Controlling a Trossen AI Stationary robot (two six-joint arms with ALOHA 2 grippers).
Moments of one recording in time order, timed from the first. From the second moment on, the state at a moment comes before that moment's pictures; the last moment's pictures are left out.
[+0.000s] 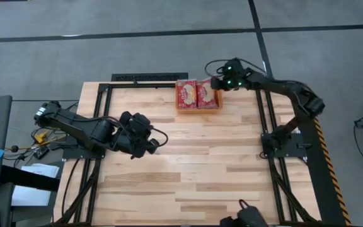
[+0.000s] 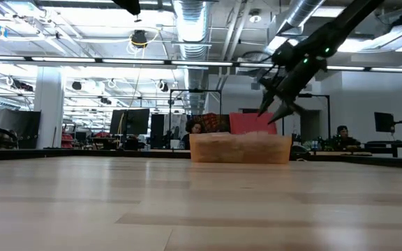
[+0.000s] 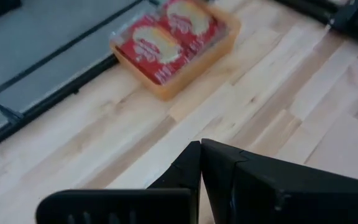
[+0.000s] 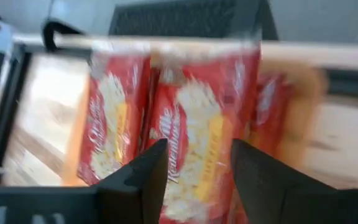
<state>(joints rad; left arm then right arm) -0.37 1.37 1.40 -1.02 -0.83 -0.88 -0.87 1.56 1.00 -0.24 -0.23 0.63</state>
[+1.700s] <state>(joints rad) 0.19 0.47 0.28 0.25 0.00 -0.58 0.13 0.08 0.09 0.34 0.32 0.57</state>
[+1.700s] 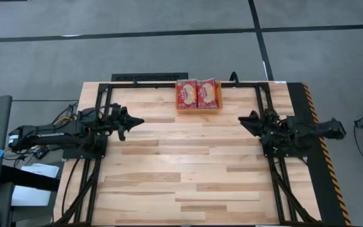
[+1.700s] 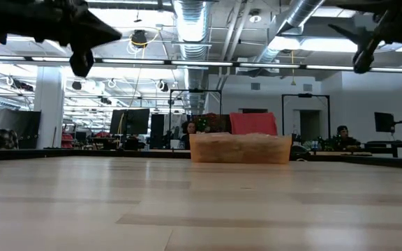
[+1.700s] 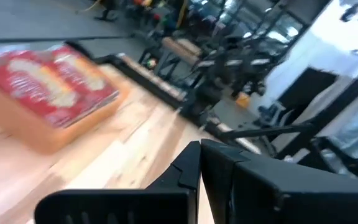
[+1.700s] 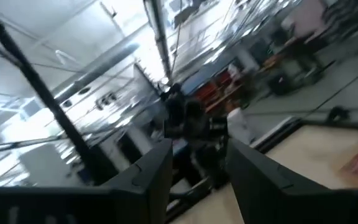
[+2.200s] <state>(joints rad) 0.48 0.42 0.28 0.19 0.29 -0.54 -0.03 0.00 0.22 0.00 0.12 0.55</state>
